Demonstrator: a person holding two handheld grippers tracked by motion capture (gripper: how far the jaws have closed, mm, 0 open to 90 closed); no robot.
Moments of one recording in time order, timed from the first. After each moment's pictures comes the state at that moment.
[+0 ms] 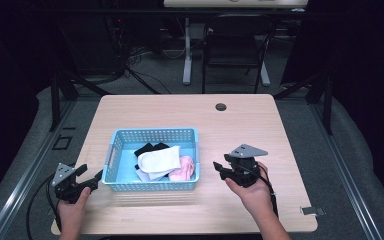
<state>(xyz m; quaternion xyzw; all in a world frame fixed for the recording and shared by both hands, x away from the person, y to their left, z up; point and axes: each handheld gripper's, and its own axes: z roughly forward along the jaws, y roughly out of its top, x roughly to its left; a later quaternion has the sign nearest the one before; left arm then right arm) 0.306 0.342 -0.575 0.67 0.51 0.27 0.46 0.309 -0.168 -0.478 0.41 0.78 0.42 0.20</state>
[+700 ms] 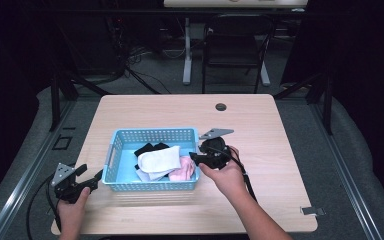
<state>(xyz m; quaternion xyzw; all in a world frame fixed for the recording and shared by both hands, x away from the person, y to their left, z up) 0.306 0.343 -0.574 0.68 0.51 0.27 0.46 0.352 -0.100 -0.459 0.41 0.81 0.39 0.14</state>
